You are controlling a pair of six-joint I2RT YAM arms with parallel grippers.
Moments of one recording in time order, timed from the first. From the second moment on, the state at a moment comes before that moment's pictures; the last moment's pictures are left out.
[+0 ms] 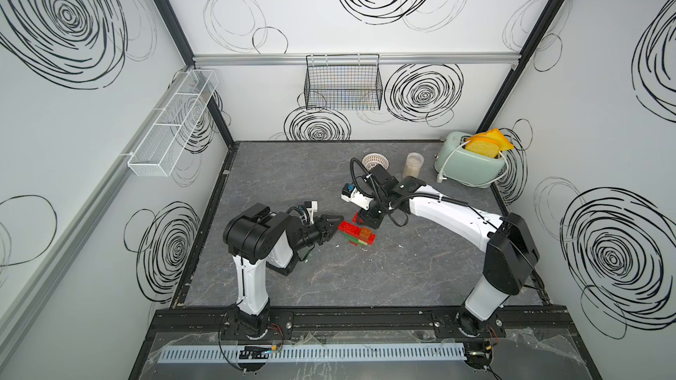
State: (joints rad) left arm -0.38 1.97 0.32 1.50 0.65 -1.40; right arm 0.78 1.70 1.38 -0.79 -0.21 -0.26
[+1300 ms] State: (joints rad) left arm -0.38 1.97 0.32 1.51 0.65 -1.40; right arm 0.83 1.83 1.47 -0.84 -0.20 -0.27
